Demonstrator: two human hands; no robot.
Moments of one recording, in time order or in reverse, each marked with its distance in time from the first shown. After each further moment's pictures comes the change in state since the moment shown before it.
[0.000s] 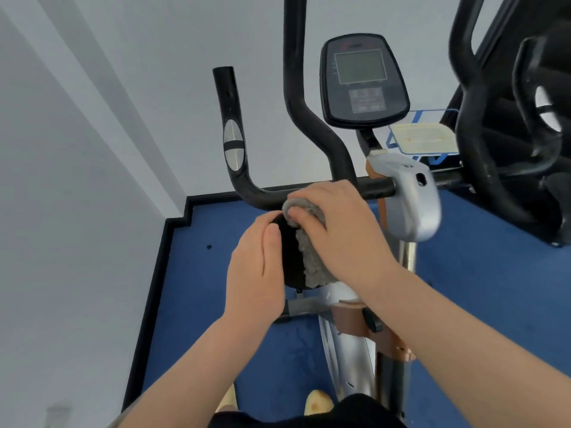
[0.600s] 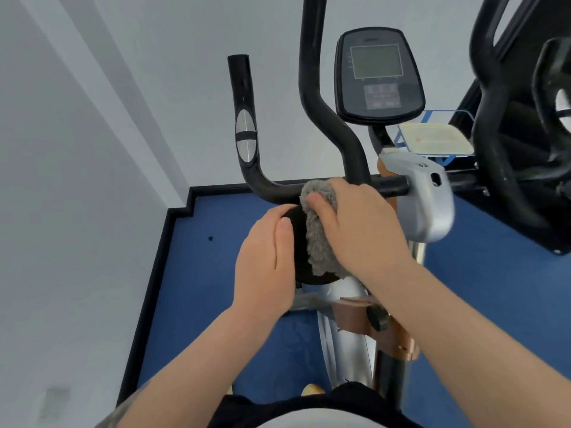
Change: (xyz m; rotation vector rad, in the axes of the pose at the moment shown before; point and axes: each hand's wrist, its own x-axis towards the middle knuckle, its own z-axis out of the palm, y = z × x) left_hand 0.001 0.001 0.000 0.023 -0.003 -0.022; right_hand 0.005 -0.001 0.004 -0.244 -0.025 0.177
